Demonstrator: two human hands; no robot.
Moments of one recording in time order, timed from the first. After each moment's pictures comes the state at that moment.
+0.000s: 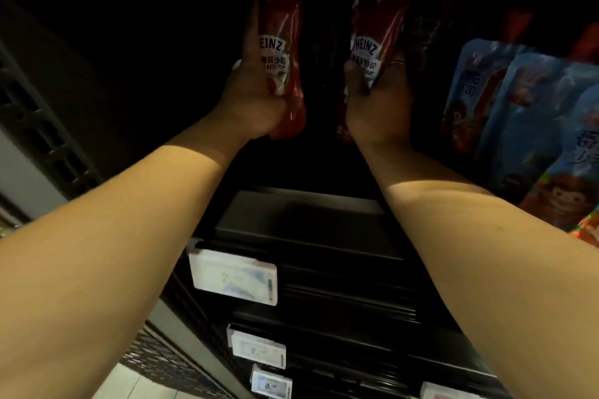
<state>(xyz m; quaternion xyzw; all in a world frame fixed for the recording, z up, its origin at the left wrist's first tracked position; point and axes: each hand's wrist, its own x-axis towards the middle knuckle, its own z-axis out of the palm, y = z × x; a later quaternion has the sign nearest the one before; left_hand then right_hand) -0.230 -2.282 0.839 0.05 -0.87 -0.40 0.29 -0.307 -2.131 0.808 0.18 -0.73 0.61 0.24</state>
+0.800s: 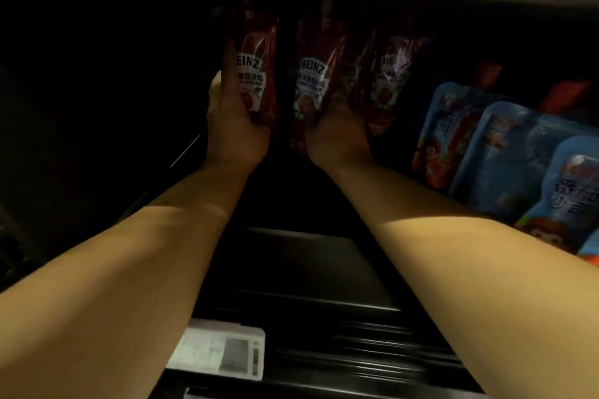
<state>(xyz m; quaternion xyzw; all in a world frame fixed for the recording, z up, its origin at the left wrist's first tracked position) -0.269 -2.284 0.805 0.08 -0.80 -0.40 0.44 -0.323 -2.154 0.812 0.17 -0.86 0.46 0.13</state>
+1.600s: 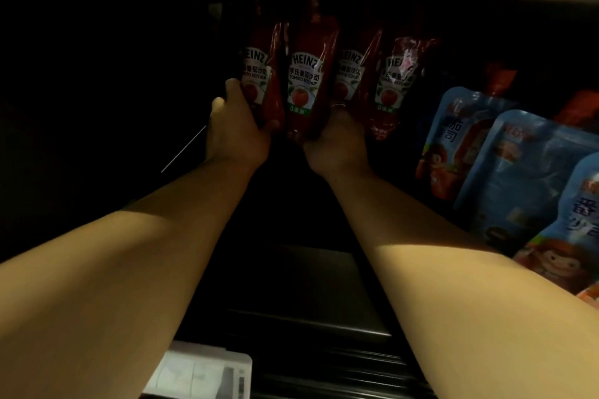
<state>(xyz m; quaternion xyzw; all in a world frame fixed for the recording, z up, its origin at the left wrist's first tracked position) -0.290 -2.289 0.798 0.21 -0.85 -0.34 0.35 -0.338 -2.152 0.800 0.19 -0.86 0.47 0.08</state>
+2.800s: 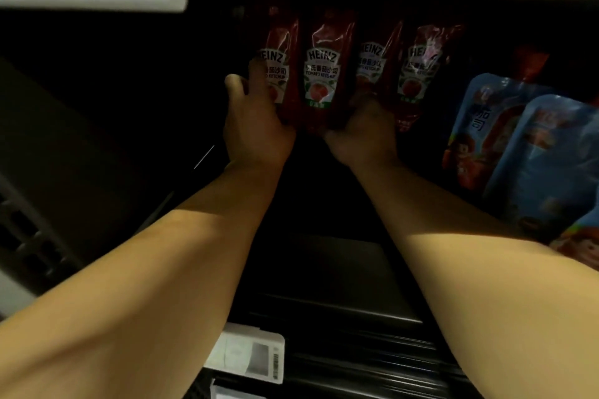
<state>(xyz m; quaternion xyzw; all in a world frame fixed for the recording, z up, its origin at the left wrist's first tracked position) -0.275 -2.282 0.801 0.19 -0.84 -0.27 0.44 -0.347 -2.150 0.798 0.17 -0.86 0.46 0.13</state>
